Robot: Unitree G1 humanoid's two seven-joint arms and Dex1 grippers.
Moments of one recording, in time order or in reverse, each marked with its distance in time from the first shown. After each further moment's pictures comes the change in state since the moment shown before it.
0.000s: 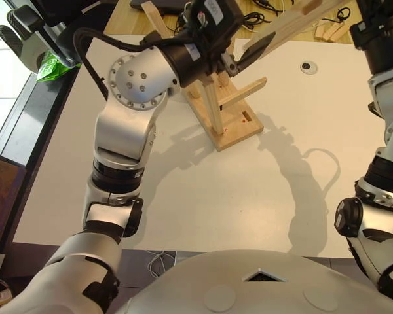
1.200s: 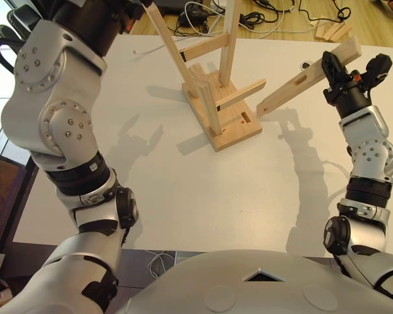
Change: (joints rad) left arm -0.004 0.007 0.447 -0.046 -0.408 0.283 0.281; right arm 0.172 0.106 -0.029 0.166 -0.220 -0.015 0.100
